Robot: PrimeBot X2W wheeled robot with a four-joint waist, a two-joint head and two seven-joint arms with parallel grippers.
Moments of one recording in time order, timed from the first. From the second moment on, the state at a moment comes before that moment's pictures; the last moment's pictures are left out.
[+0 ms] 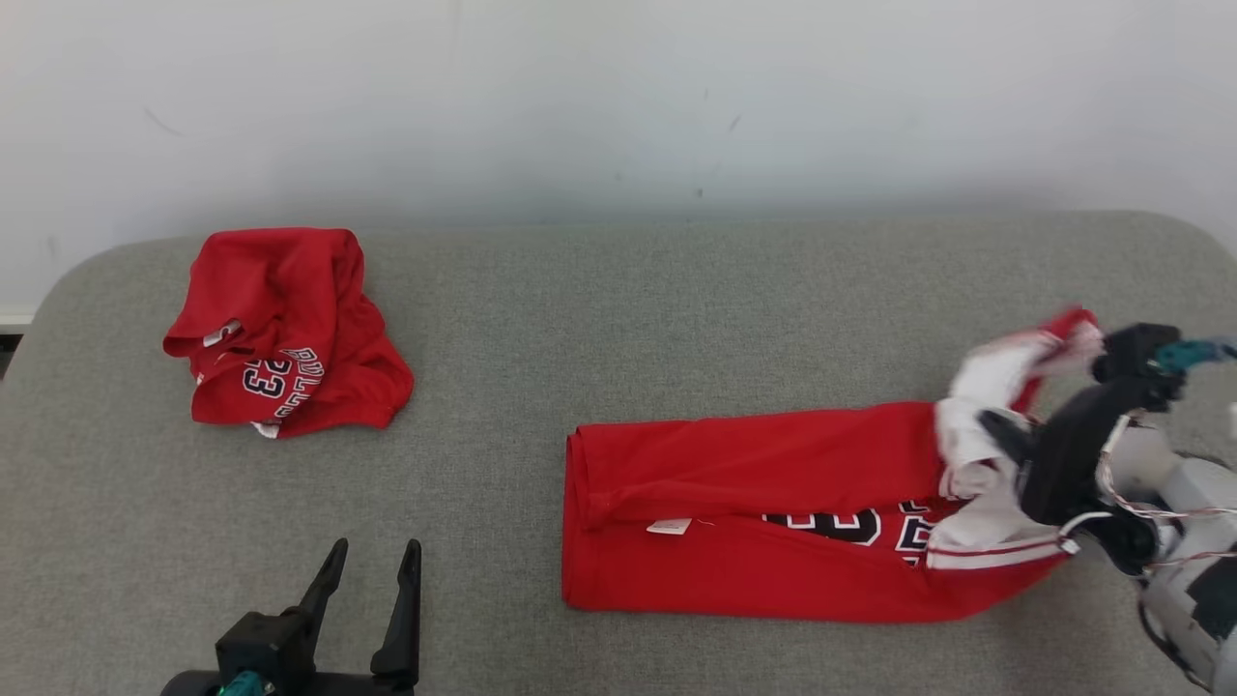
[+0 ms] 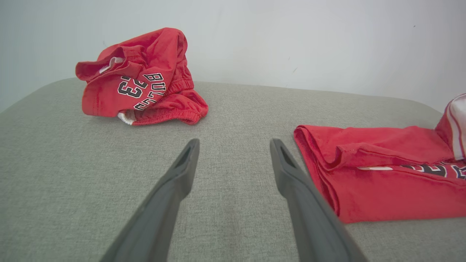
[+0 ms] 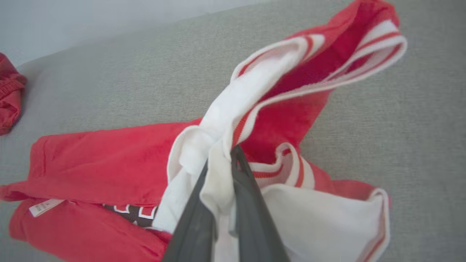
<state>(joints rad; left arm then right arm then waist) -0.11 0.21 -0.43 0.30 -0.37 0.10 -0.25 -0.68 -0.46 0.72 0.87 1.14 0.12 0.22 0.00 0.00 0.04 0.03</state>
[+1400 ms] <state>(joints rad) -0.18 0.11 -0.49 0.40 -0.35 0.07 -0.25 -0.63 -0.36 0.86 0.50 1.20 0.03 0.37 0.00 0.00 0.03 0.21</state>
